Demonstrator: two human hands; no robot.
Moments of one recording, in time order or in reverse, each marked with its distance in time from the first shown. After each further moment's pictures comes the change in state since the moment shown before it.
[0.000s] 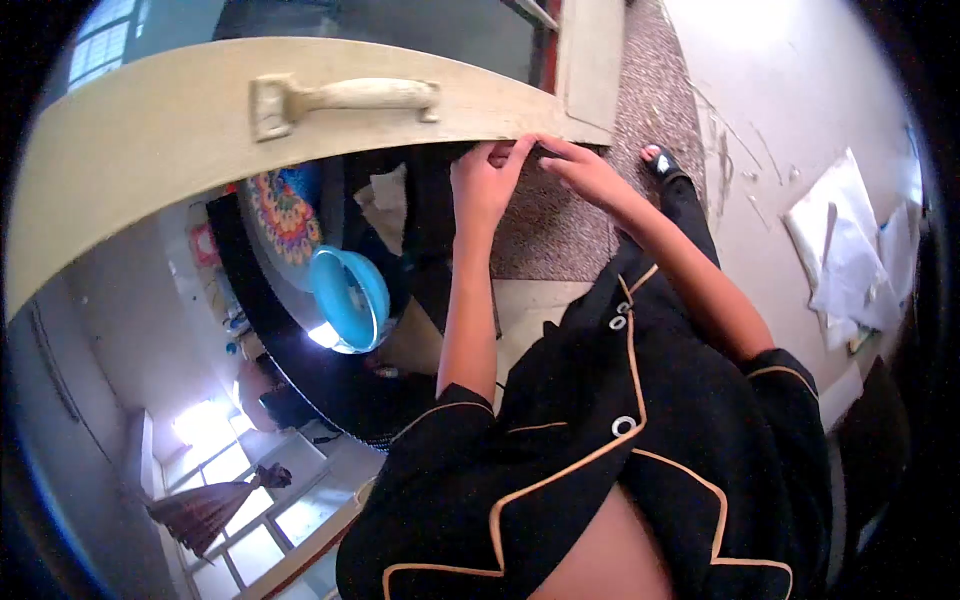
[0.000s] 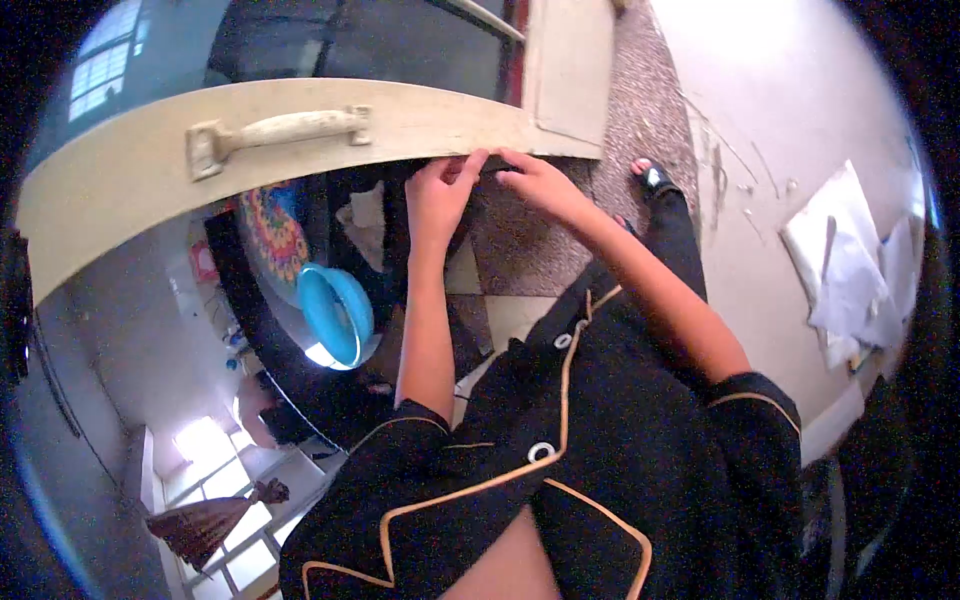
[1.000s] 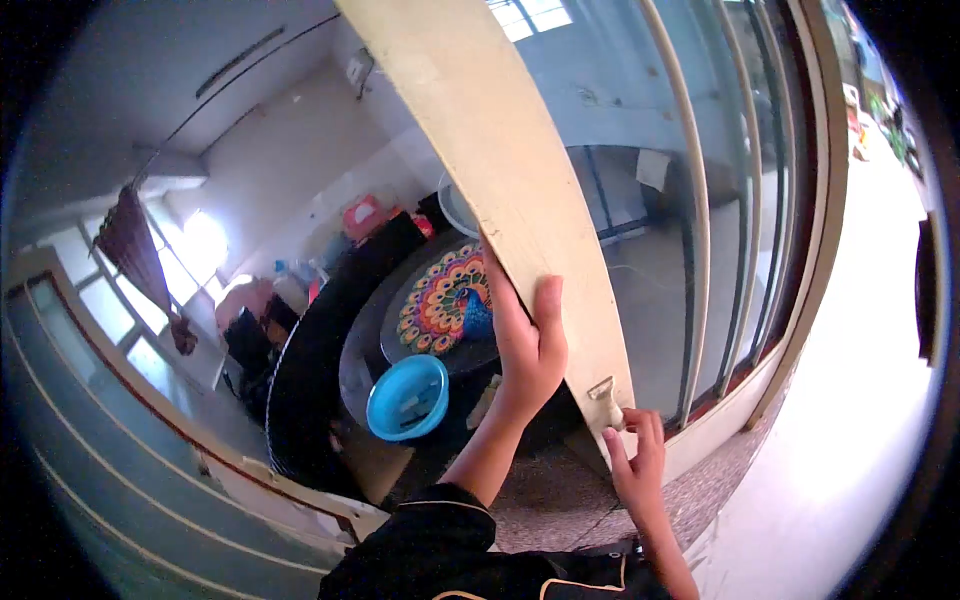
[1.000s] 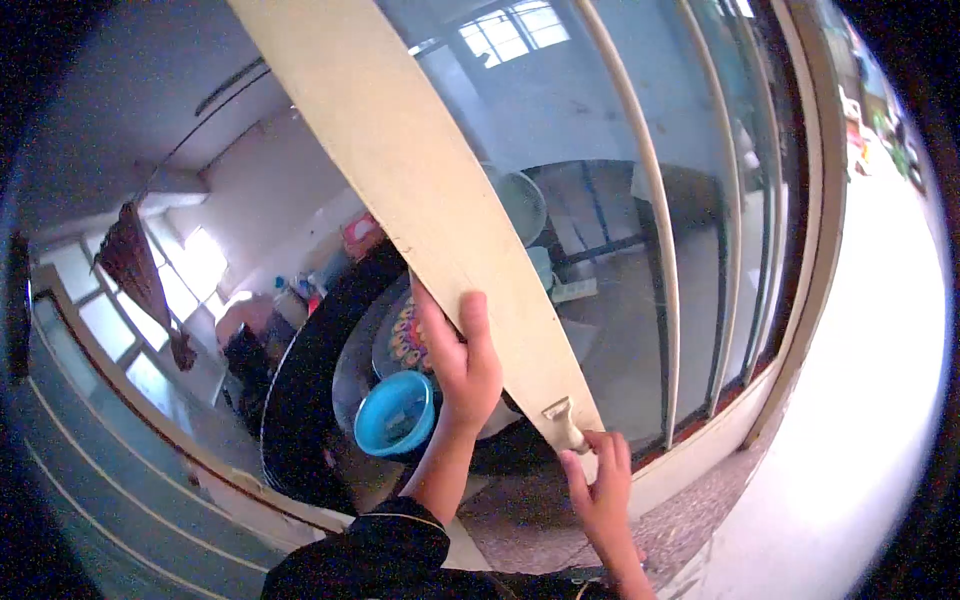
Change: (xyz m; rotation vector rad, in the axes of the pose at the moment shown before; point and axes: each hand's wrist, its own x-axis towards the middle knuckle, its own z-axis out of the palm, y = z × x) left_hand 0.017 0.174 -0.236 -0.261 1.244 0.585; right_hand -0.042 -0.228 0.027 -0.475 -0.056 -0.886
